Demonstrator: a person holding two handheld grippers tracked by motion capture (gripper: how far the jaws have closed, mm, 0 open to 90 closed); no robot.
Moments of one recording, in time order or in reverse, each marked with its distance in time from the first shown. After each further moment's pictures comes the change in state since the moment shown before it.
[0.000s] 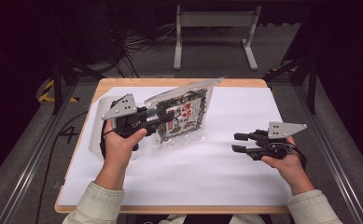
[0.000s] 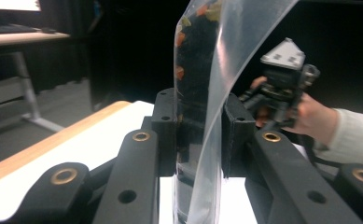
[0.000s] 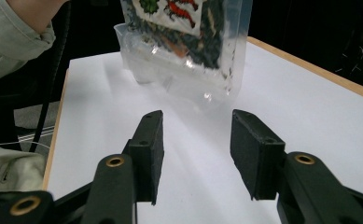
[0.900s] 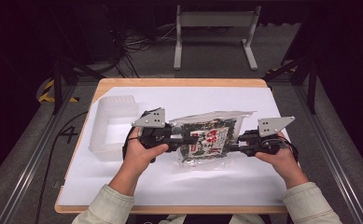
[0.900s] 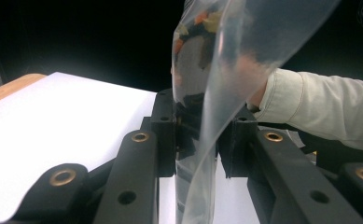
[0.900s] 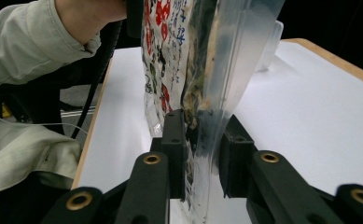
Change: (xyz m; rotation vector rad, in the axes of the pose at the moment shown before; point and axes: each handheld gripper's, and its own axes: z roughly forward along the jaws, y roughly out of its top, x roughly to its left) left arm -0.031 -0.024 0.054 0.127 -0.316 -0.023; right arm -0.004 0.019 0.021 0.038 0.186 -0.076
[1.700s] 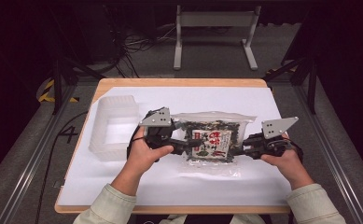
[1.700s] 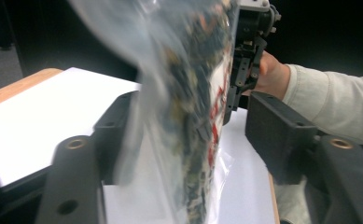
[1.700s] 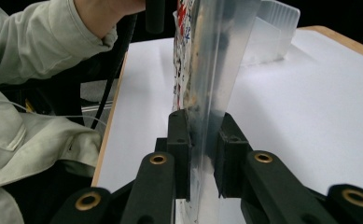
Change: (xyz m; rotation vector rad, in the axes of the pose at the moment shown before) left arm 0.002 -0.002 0.012 0.017 0.062 -0.020; right arm 0.002 -0.005 -0.010 0.028 0.063 0.035
